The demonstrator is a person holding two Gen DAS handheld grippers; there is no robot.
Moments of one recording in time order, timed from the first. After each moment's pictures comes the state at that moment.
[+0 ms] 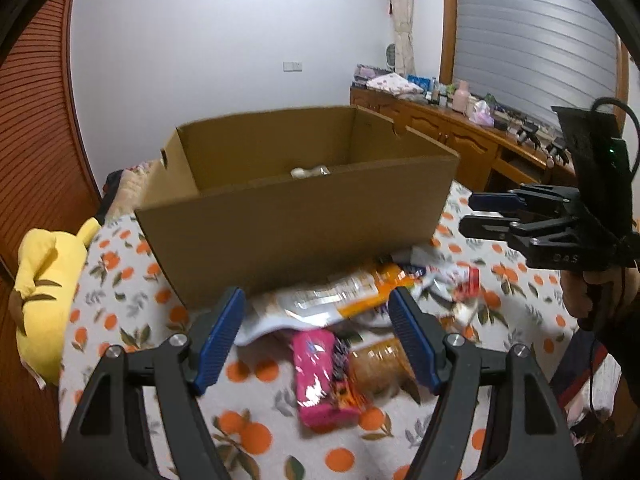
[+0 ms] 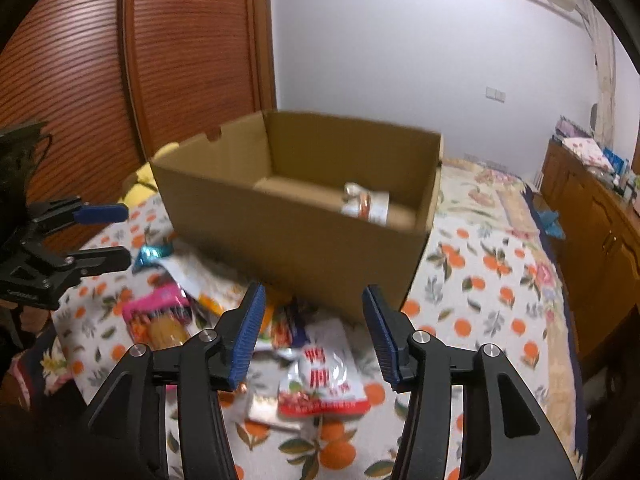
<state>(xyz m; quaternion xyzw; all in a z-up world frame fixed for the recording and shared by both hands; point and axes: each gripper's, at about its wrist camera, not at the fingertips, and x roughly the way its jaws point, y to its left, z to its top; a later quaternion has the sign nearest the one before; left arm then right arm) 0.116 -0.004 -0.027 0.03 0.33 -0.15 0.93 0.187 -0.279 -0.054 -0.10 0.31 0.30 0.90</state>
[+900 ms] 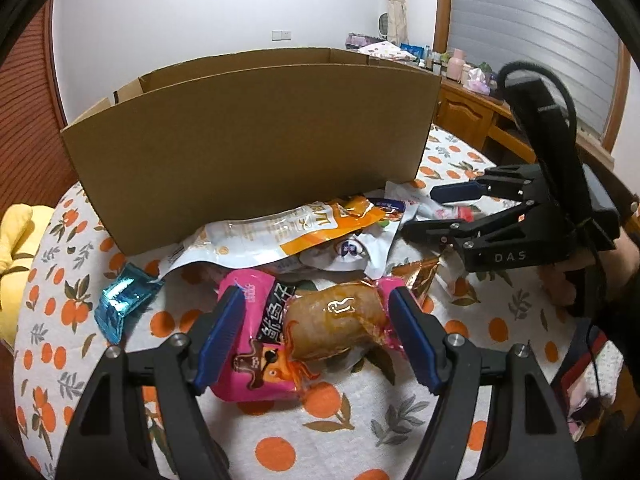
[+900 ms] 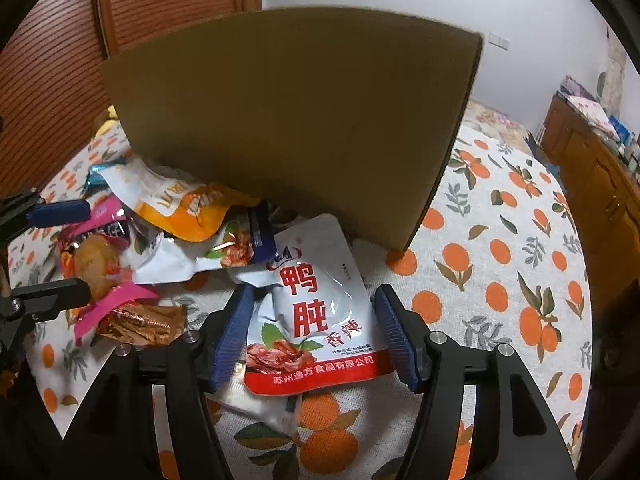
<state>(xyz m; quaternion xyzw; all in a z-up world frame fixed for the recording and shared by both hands) 0.112 -0.045 -0.078 0.04 0.37 -0.15 0.91 0.214 -0.268 -0.124 -0.14 0.40 0.27 0.86</state>
